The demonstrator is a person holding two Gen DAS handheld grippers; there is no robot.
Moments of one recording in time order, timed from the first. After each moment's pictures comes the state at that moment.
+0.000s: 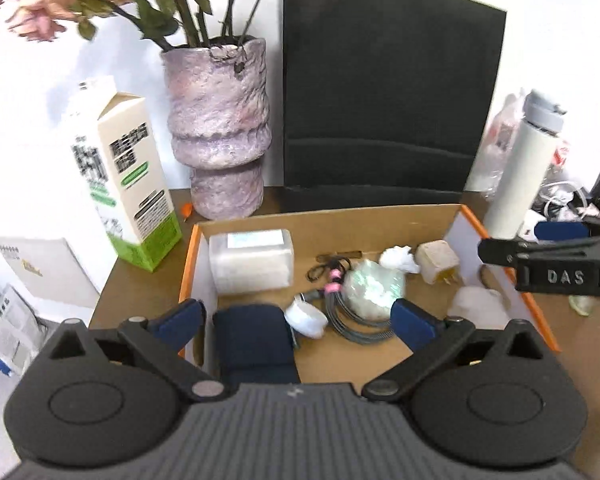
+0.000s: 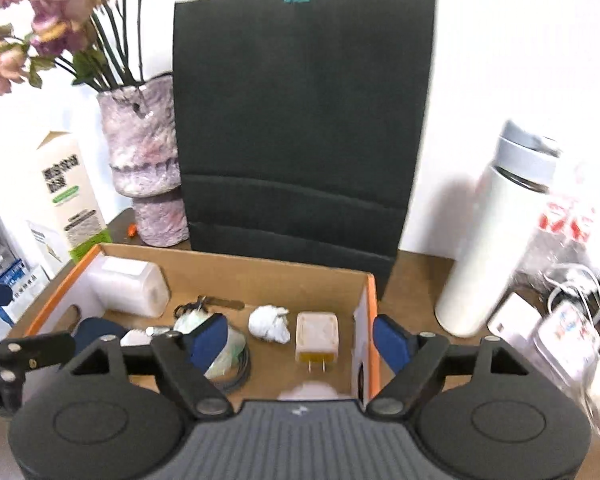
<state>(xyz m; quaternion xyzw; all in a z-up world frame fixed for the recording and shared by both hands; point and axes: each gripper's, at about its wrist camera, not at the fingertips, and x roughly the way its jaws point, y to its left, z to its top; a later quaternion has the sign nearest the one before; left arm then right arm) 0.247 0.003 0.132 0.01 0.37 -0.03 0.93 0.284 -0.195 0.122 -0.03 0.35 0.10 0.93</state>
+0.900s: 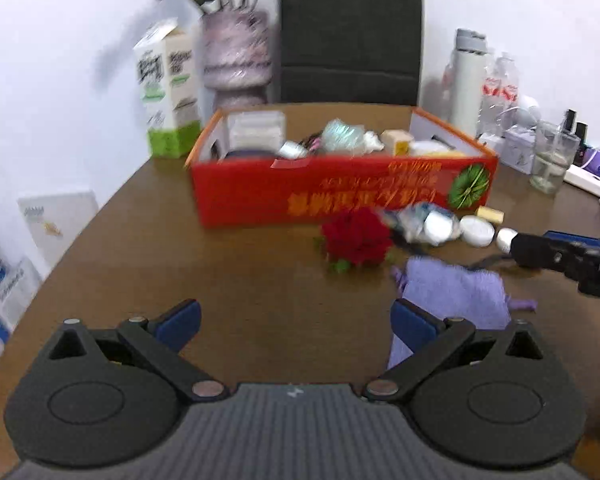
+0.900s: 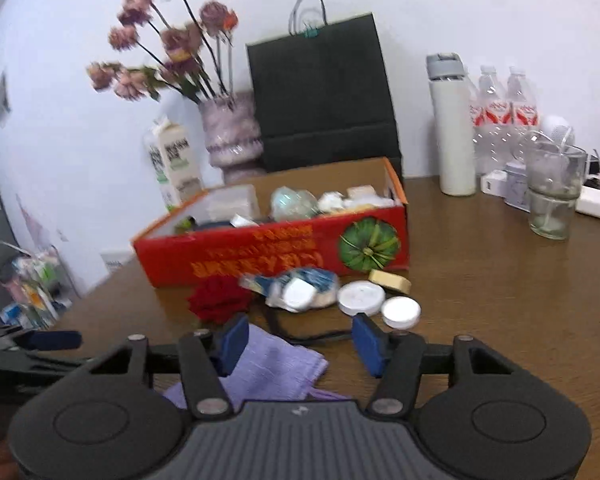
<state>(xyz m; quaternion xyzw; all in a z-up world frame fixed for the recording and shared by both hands) 0.039 -0.002 0.033 0.03 0.31 -0.03 0.95 0.027 -0.218 0.027 0.08 0.24 0.16 0.95</state>
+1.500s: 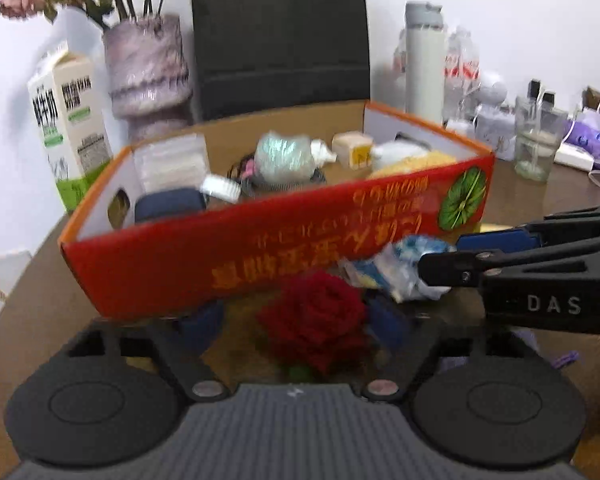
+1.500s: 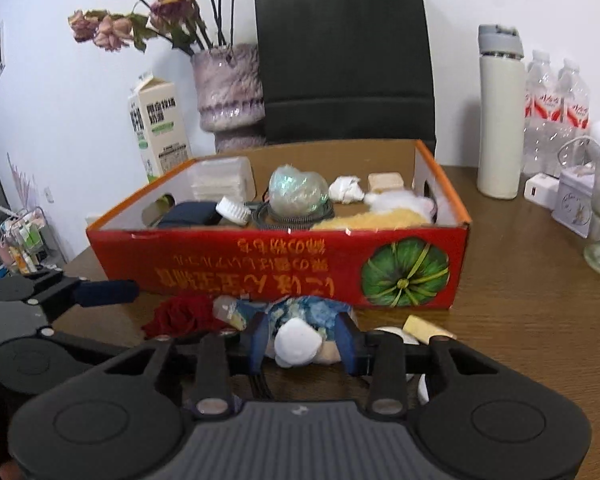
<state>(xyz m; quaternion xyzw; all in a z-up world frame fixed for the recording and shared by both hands) 0.132 -0.032 0.003 0.08 0.31 -0.10 0.94 0.125 -0.181 0.011 0.03 0.30 0.16 0.94</state>
